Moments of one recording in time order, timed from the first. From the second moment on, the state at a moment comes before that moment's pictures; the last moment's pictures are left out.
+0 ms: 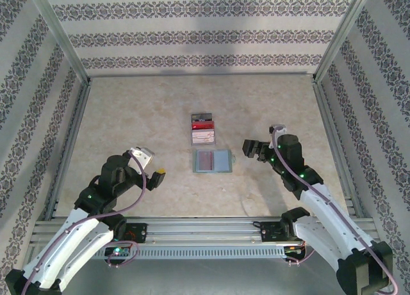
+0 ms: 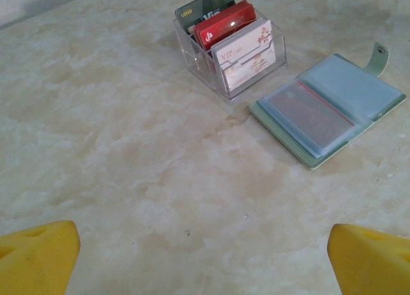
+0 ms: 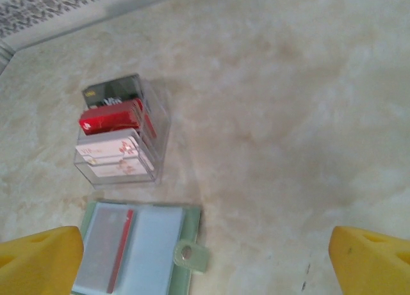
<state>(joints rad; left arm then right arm) -0.44 0.51 0.46 -0.50 0.05 0.12 0.31 0.81 0.49 -0.22 -0.10 0.47</state>
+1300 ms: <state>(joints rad) -0.56 1.66 0.96 -0.25 0.39 -0.75 0.24 1.27 0.48 -0.06 -0.49 0.80</state>
